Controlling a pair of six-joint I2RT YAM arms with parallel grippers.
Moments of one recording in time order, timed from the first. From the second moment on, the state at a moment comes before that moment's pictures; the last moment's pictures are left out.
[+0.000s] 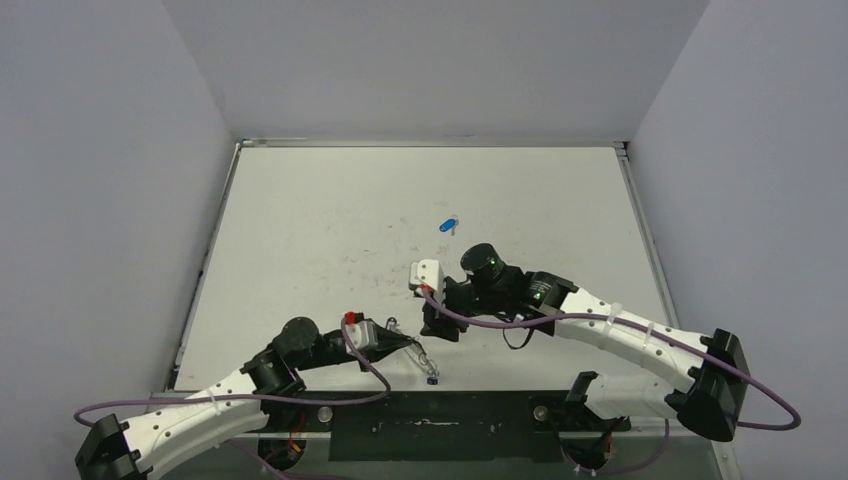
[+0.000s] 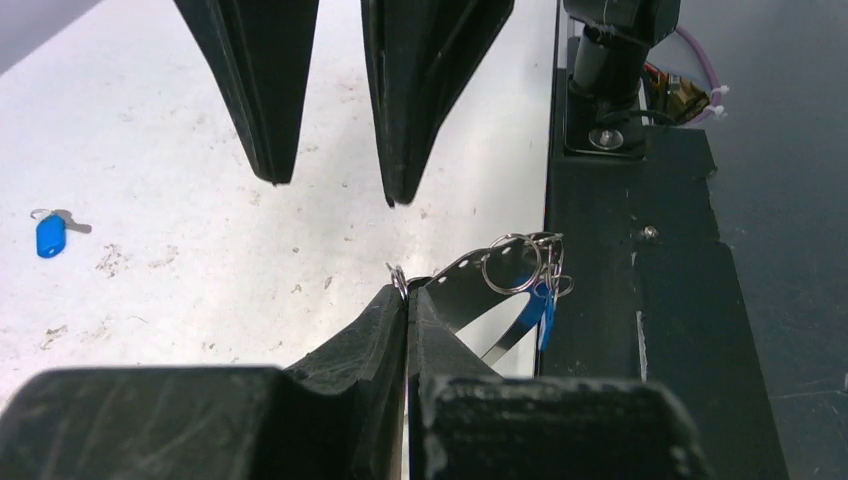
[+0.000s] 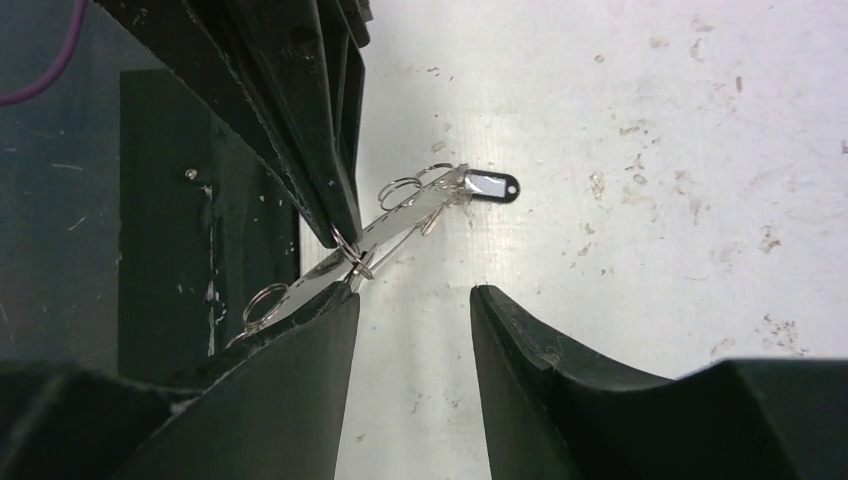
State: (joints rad) left arm -0.94 0.53 0.16 0.31 0.43 0.07; right arm 0.99 1.21 0.96 -0.43 -0.44 -0.30
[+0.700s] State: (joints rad) left arm -0.94 0.51 0.08 0.63 0.45 0.01; right arm 0.92 1.13 0.82 -0.15 -0.77 -0.30
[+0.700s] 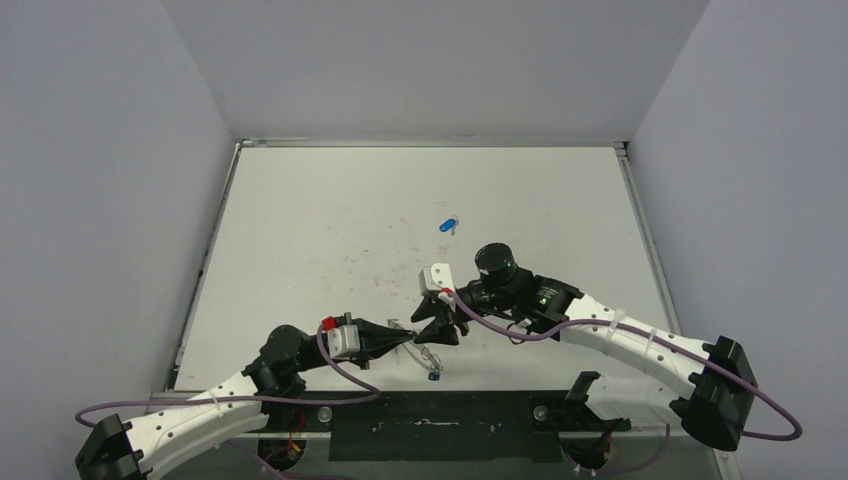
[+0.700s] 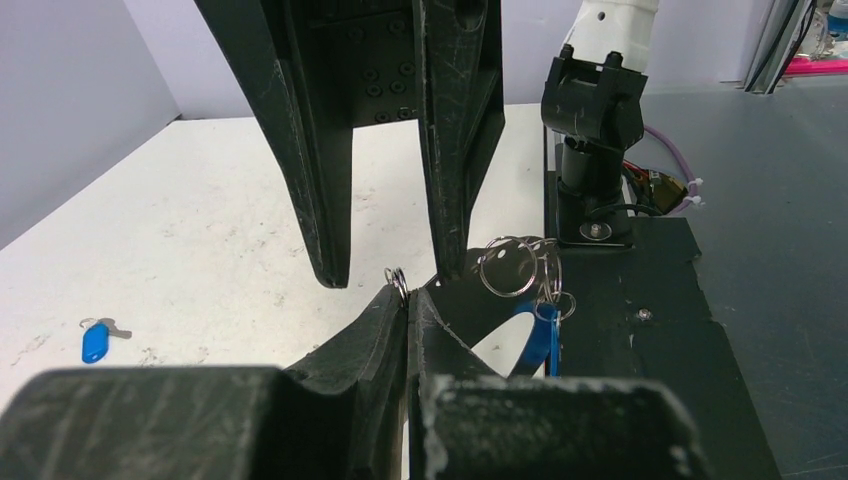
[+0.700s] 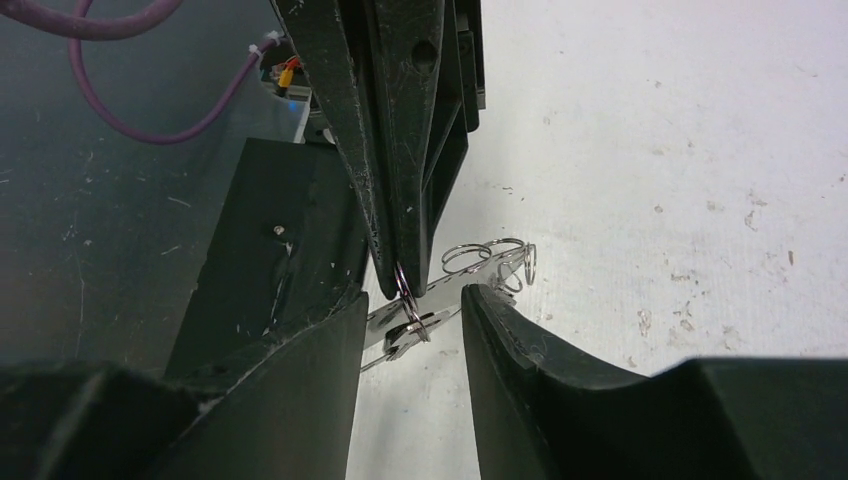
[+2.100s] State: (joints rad) left arm -0.95 0.42 0.24 0.22 0.34 0.10; right arm 0.98 1.18 0.91 -0.26 -0.64 -0.30
